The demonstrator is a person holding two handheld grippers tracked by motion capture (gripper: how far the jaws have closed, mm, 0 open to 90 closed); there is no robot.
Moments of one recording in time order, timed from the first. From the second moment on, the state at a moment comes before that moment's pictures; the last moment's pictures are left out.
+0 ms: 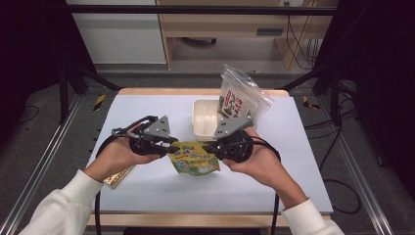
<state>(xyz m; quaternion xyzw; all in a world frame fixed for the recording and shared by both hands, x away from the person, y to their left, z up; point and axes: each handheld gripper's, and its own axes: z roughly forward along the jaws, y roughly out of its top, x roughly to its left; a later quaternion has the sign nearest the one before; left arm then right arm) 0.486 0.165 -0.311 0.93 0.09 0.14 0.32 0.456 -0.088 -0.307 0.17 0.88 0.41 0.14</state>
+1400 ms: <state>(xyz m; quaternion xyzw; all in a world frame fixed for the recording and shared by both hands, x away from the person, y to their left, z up) 0.463 0.199 -0.337 0.88 0.23 0.22 0.35 0.485 -0.112 -0.307 0.32 0.84 0.44 0.07</state>
